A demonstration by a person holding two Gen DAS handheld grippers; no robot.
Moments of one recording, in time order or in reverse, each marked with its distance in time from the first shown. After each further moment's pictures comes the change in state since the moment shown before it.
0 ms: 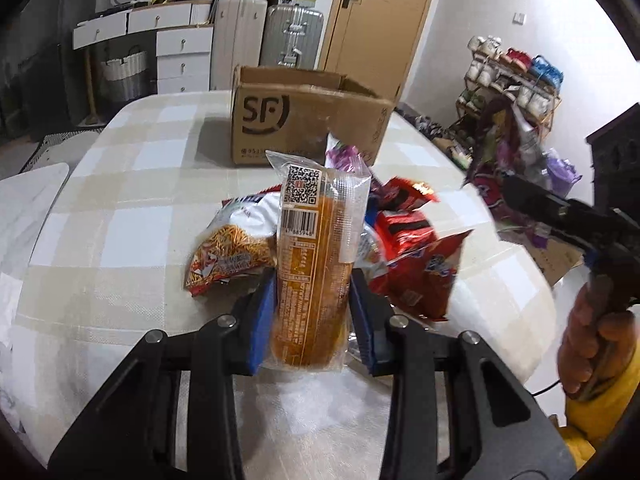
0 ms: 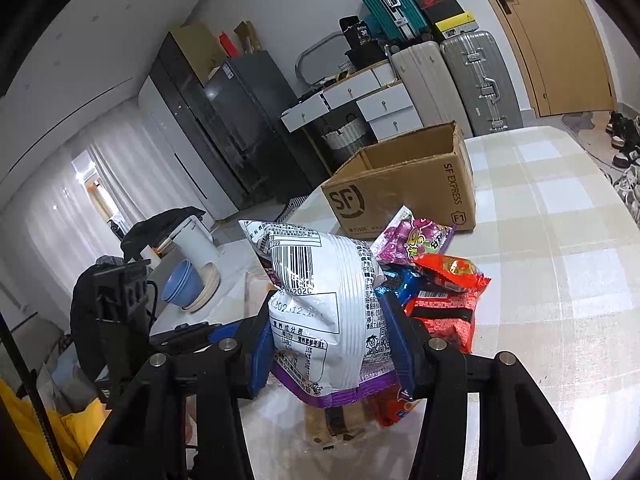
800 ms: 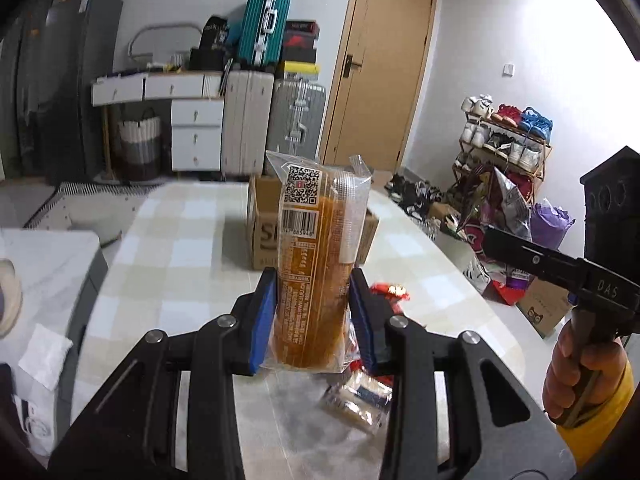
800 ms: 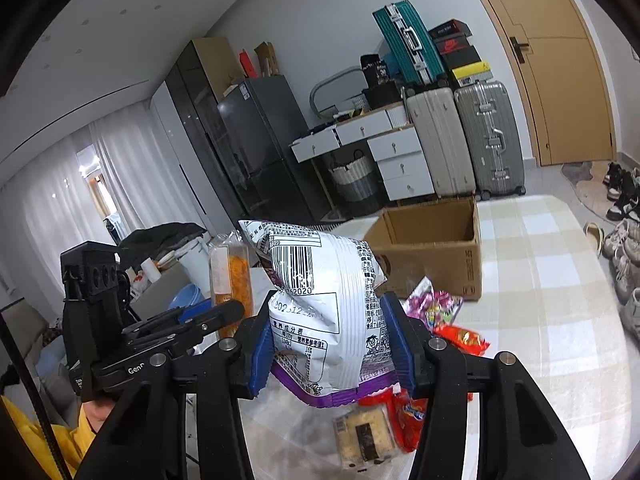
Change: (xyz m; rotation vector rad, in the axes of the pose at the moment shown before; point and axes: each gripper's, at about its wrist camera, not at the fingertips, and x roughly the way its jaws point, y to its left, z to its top) left arm -0.136 -0.014 0.059 0.020 -0.260 0.038; right arm -0.046 0.068 0.052 -0.103 -0.113 -0.035
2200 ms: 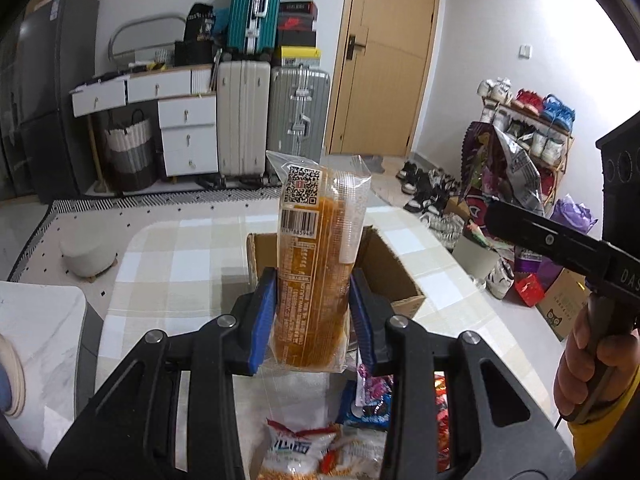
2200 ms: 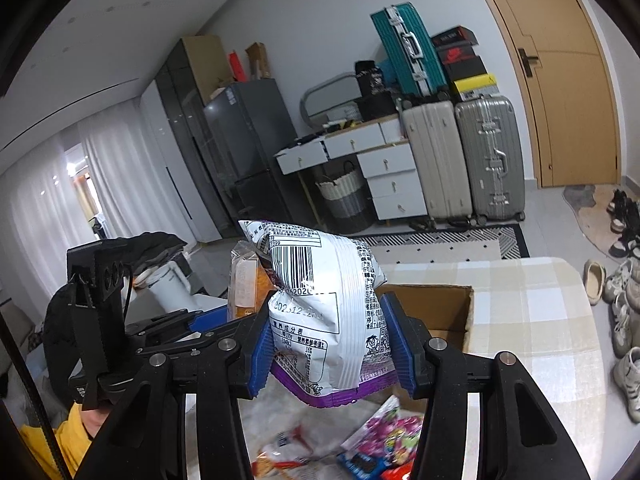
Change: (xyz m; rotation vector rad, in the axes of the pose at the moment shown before) left arm 0.144 -0.007 0.139 0.044 0.134 0.029; right arm 0.102 -0.058 0.136 -0.023 0.010 -0.034
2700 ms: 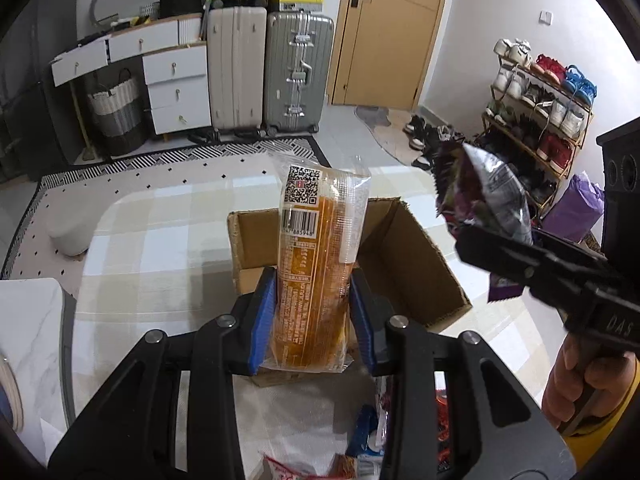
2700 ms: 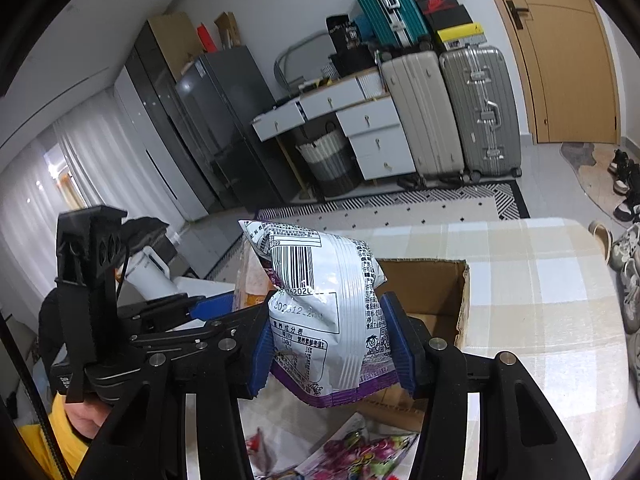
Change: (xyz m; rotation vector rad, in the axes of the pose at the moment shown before) left arm 0.157 -0.003 0.028 -0.007 0.199 -0.001; right arm 0.102 -0.066 -0.003 0.070 0.150 -0.018
